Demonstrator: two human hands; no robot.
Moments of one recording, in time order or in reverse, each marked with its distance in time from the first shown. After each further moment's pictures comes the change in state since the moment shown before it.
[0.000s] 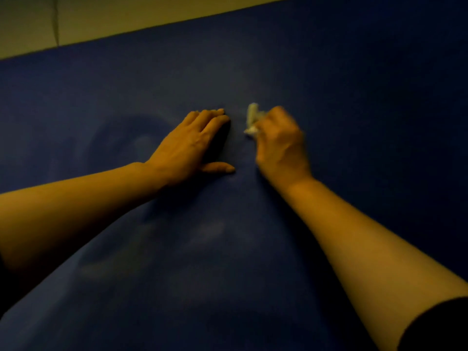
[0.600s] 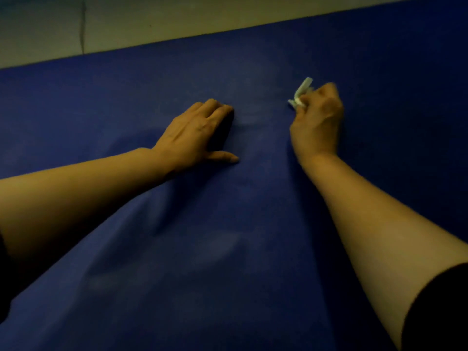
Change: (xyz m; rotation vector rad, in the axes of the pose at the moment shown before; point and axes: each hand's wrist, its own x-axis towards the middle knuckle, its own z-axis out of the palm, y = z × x) left_hand 0.021 -0.025 -0.024 0.052 0.004 -0.083; right_hand 0.063 0.031 0.014 -0.044 0.162 0.285
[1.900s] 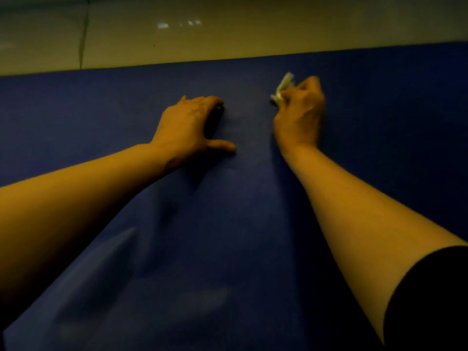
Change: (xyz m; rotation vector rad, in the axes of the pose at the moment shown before) left_hand 0.053 -0.024 -0.018 -0.106 0.116 -0.229; right_hand 0.067 -0.024 0.048 0.010 0.015 -0.086
